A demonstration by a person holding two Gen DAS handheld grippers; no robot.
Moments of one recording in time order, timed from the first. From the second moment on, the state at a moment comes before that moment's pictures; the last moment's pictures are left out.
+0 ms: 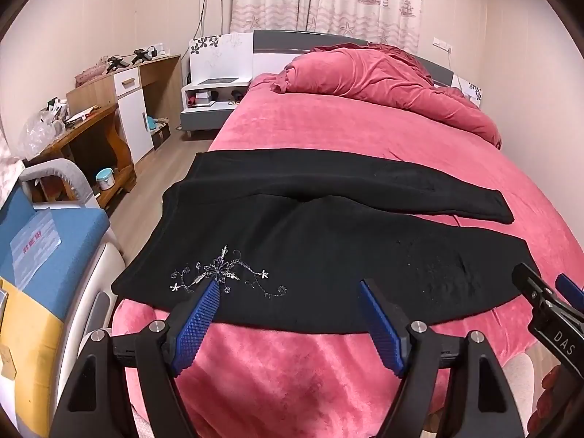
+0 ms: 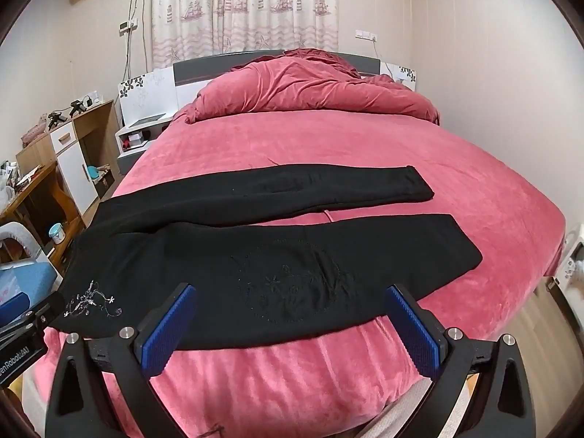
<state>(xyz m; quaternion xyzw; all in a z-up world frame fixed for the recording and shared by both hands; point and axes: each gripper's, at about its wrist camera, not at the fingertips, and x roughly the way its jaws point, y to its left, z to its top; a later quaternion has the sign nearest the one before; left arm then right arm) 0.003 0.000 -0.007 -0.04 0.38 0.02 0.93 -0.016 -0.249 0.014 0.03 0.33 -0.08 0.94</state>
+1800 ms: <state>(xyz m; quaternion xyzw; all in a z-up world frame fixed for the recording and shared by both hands) 0.009 0.003 -0.019 -0.04 0.39 0.02 0.92 -0.009 -0.248 0.004 0.03 0.34 -0.07 0.94</state>
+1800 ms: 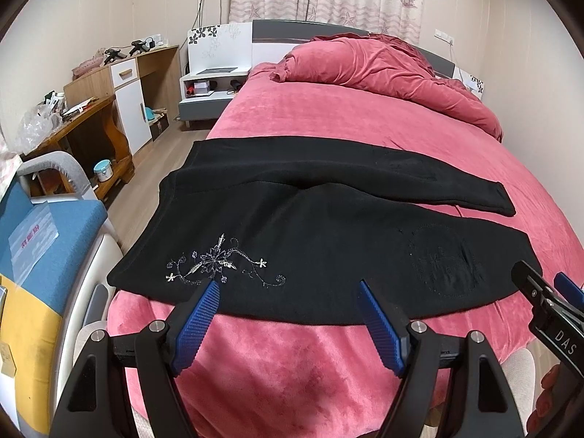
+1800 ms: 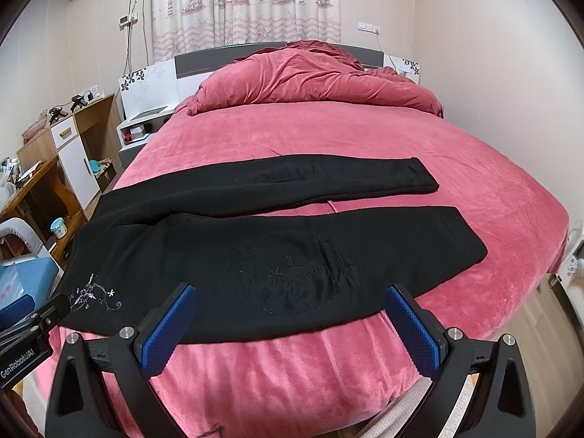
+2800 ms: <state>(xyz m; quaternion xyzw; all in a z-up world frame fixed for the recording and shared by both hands) 0.030 0.031 -0.062 -0.11 0.47 0.00 0.88 0.005 -0.271 -0.024 0.04 0.38 -0.08 0.92</state>
